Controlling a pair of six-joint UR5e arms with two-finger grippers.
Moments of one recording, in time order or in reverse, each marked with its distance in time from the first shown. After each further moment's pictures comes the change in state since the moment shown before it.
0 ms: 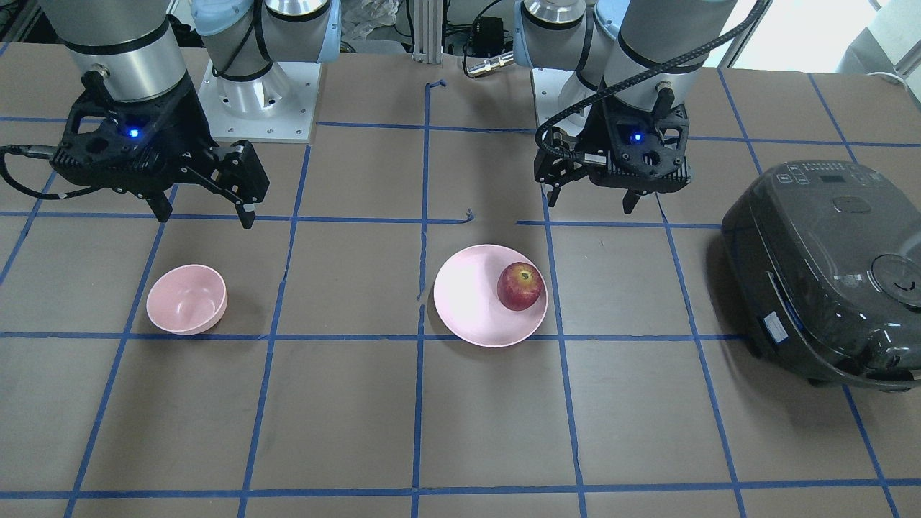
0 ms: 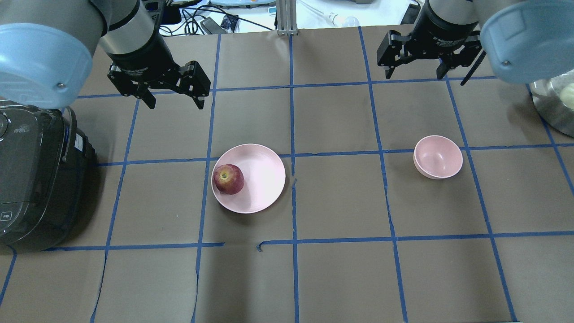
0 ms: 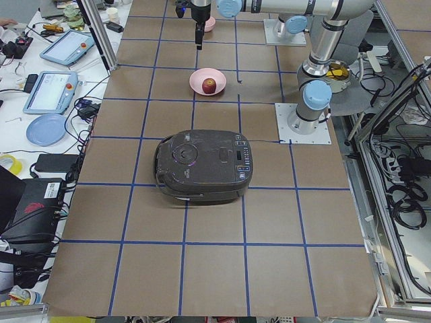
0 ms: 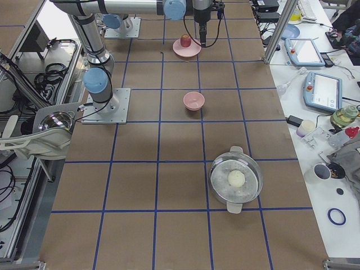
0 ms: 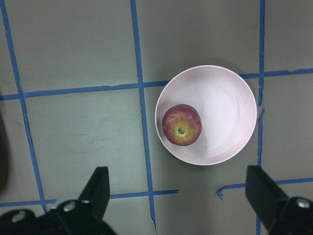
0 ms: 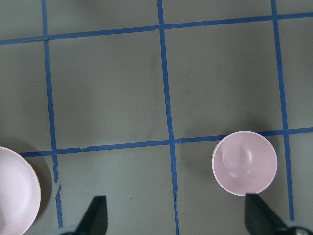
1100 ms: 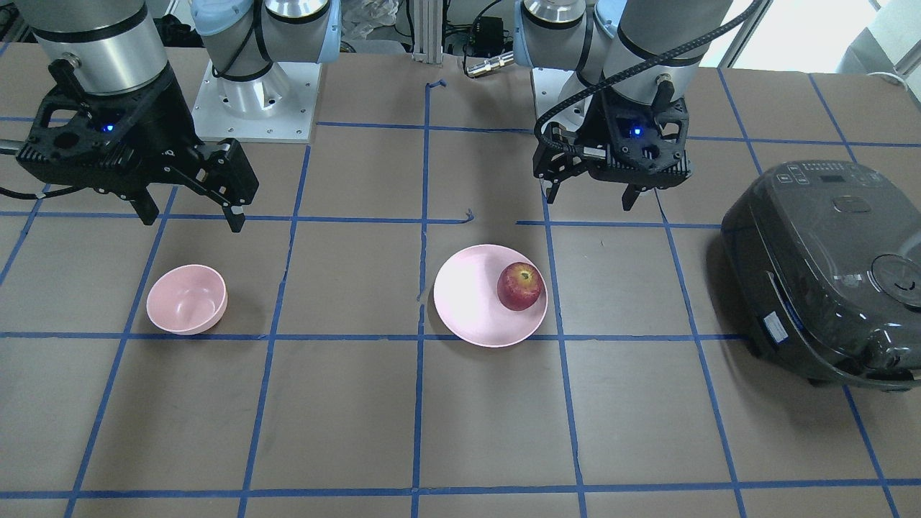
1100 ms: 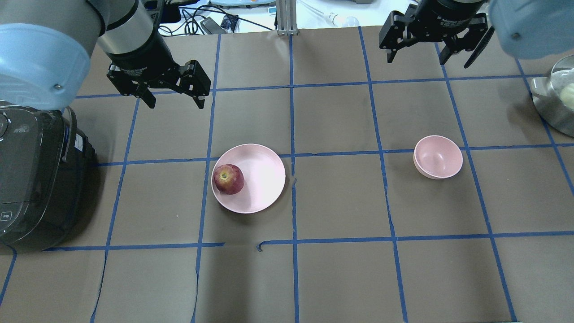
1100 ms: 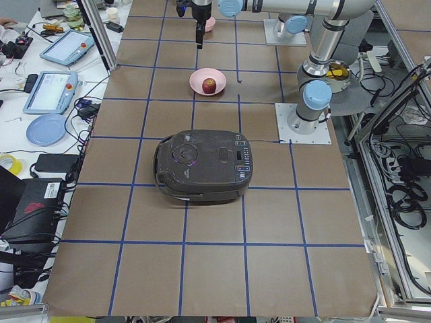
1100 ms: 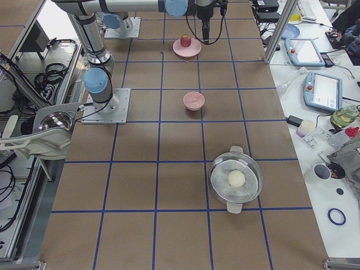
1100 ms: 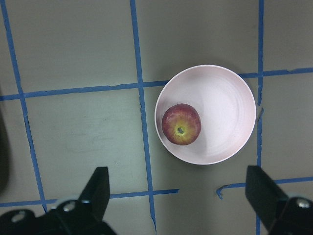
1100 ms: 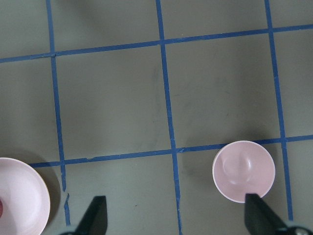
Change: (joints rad) left arm -0.003 0.007 0.001 0.000 -0.003 -0.003; right arm -0.005 0.045 -0.111 0.063 0.011 0.013
